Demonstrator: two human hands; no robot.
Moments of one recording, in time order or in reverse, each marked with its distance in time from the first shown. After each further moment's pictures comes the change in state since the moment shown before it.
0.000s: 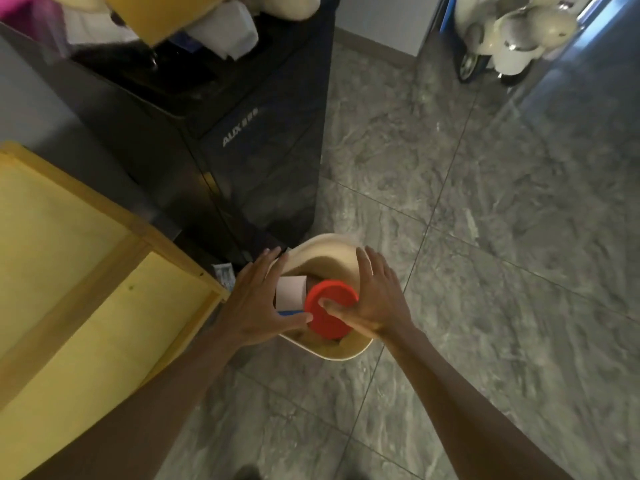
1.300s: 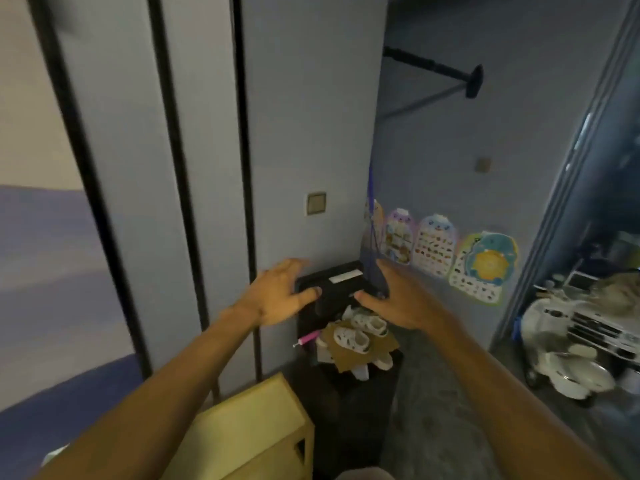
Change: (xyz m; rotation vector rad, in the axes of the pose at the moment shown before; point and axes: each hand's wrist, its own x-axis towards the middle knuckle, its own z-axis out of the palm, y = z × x) left_hand -0.333 0.314 -0.677 0.108 0.569 -0.185; right_hand -0.240 -0.338 -0.658 0.002 0.215 -0.692
